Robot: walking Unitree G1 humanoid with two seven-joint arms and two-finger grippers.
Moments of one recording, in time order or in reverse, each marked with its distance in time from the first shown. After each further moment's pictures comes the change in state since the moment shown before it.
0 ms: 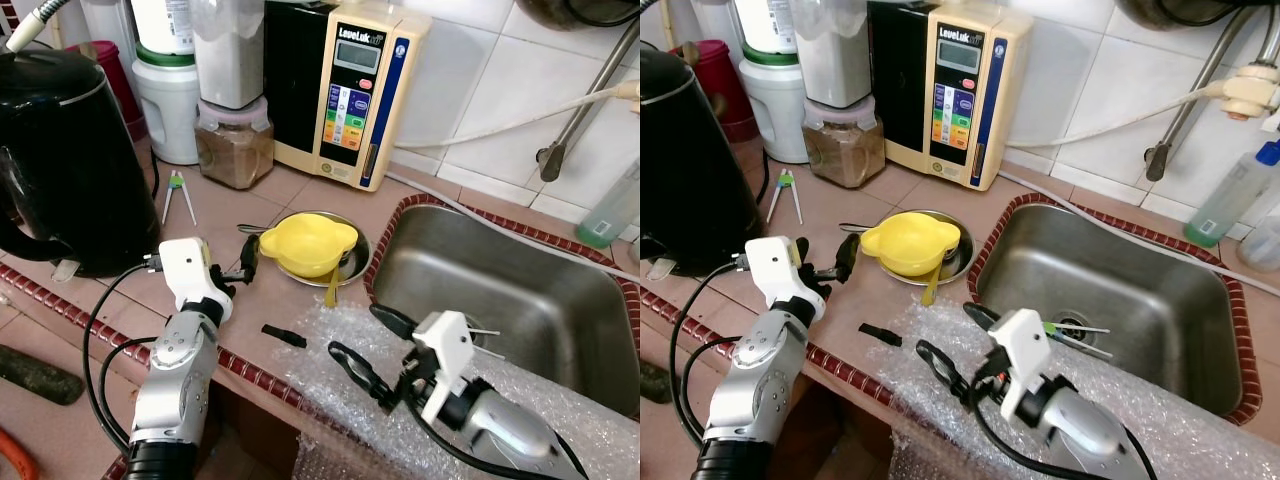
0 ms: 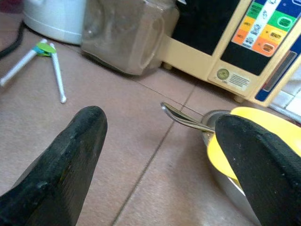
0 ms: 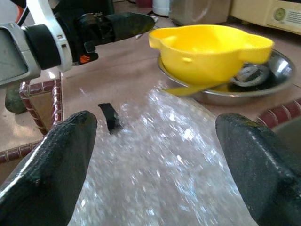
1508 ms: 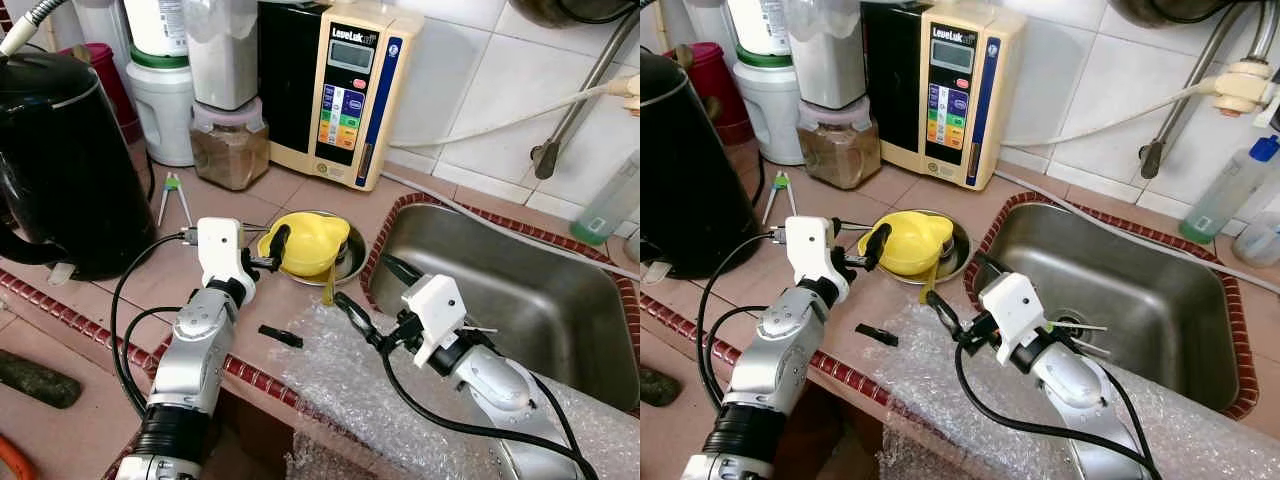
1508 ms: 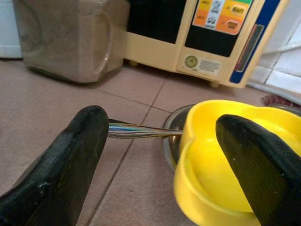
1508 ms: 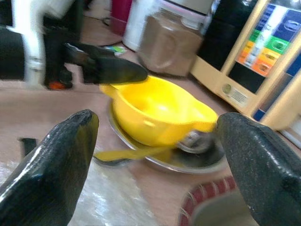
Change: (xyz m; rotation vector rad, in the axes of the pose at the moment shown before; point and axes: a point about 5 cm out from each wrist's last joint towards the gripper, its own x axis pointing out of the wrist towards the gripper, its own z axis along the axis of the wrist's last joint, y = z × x) left arm 0.027 -0.015 0.002 0.147 0.025 -0.100; right arm 0.041 -0.015 0.030 -0.359 -0.113 -0.074
